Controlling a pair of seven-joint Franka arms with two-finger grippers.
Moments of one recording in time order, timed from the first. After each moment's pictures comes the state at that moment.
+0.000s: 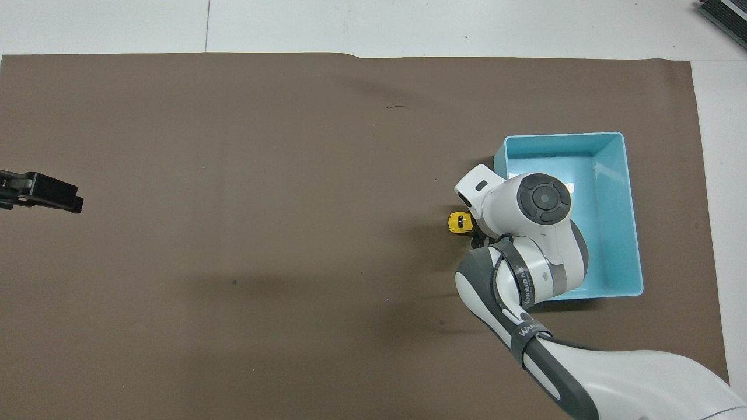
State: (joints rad) left arm -0.09 0.01 0.06 -1.56 -0.02 1.49 0.10; right arm 0.33 0.27 -0.03 -2.10 0.00 2.40 -1.20
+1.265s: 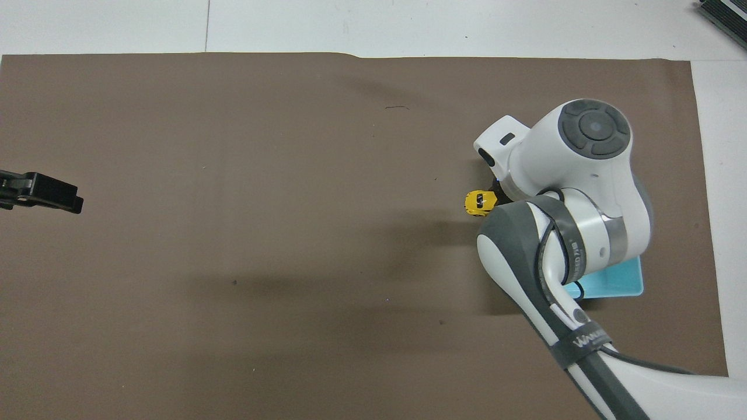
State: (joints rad) left arm -0.09 0.01 0.06 -1.56 -0.02 1.49 0.10; right arm 0.31 0.20 -0.04 -1.80 0.00 1.95 -1.21
